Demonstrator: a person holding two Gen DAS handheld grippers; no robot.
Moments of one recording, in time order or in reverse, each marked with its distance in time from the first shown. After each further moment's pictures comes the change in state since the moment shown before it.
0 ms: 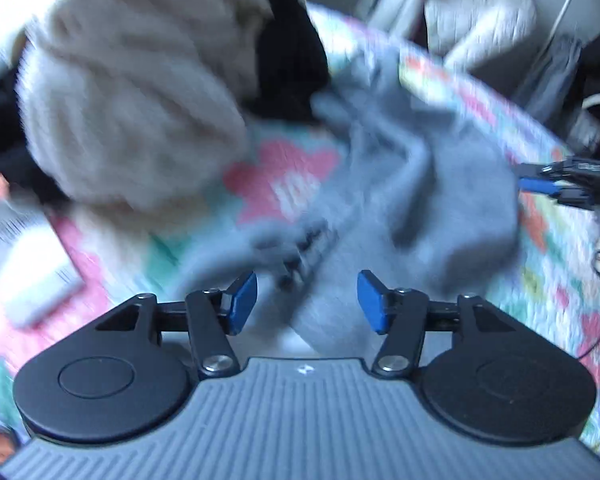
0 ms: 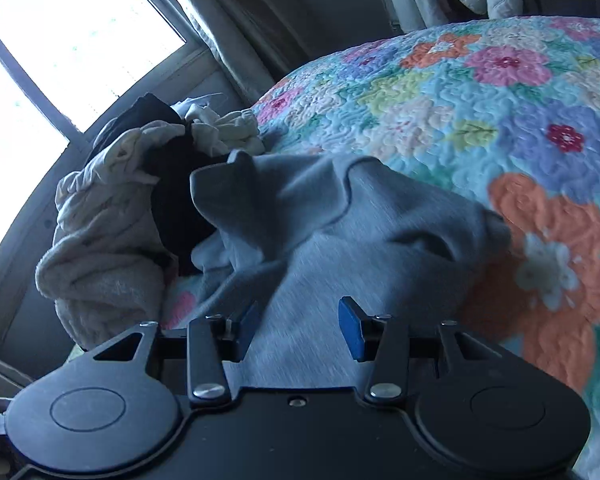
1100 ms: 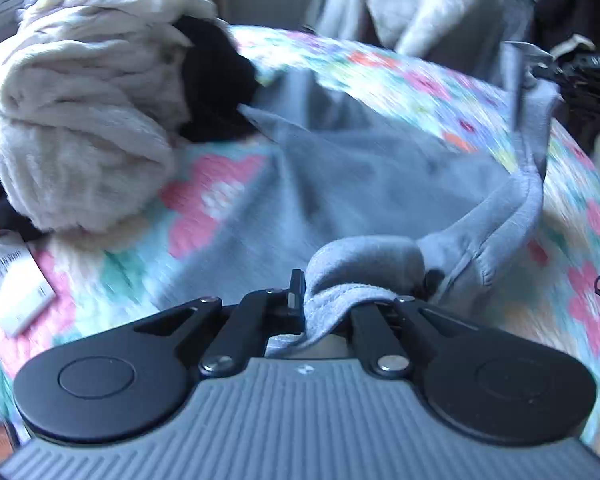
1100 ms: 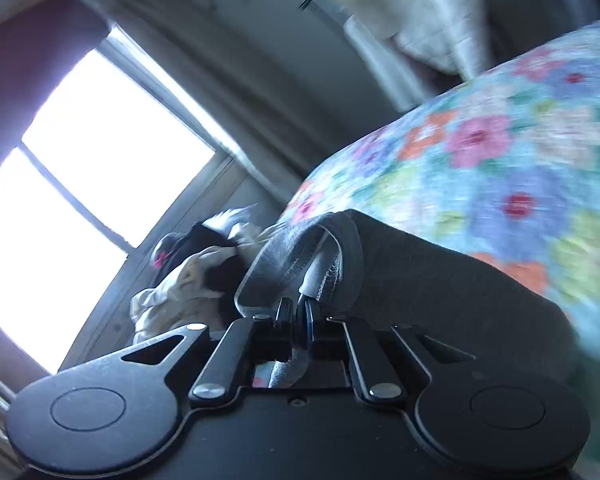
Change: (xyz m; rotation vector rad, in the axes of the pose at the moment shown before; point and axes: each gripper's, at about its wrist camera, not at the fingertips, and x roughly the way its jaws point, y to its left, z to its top) left arm -0.043 -0.078 -0.013 0.172 -0.114 0.056; right arm -0.095 -0.023 0.072 0.148 -0.231 0.208
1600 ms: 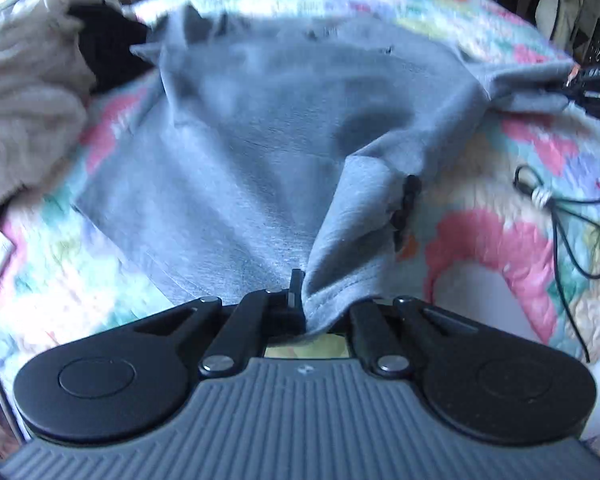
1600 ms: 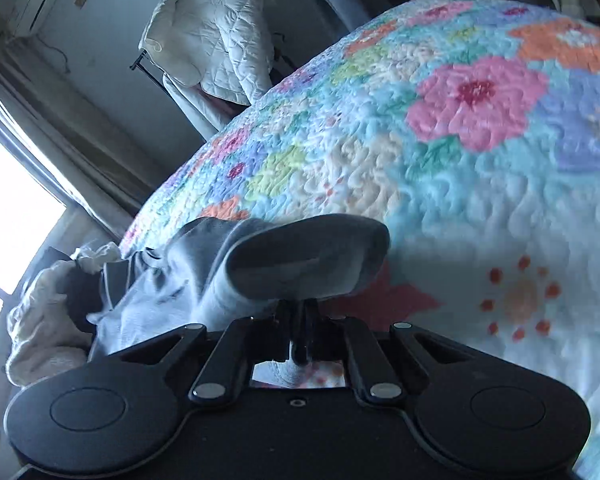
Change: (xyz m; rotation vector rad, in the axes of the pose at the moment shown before) left arm -0.036 -0.108 -0.121 0.324 0.192 -0.058; right arm -0.239 -0.126 -0.198 0.185 -0.212 -0.457
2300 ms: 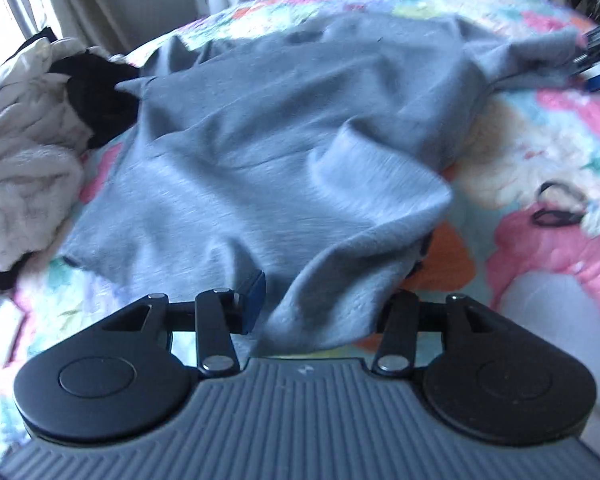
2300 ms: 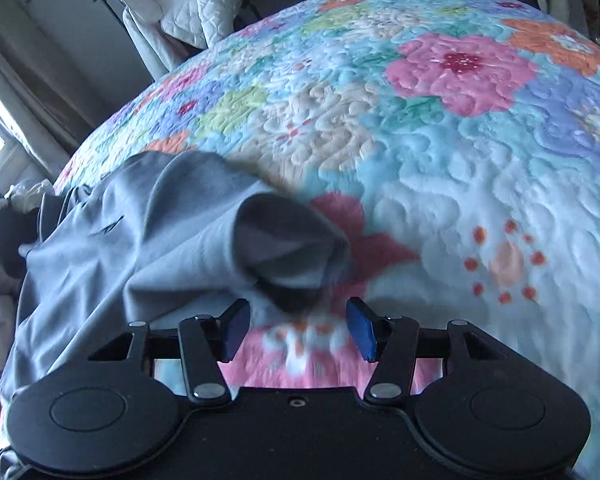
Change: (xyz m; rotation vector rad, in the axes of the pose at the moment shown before) left arm 0.044 -0.014 0.007 0.149 -0.105 0.087; right arm 0.040 0.004 -0.015 -0.087 0.119 -0.241
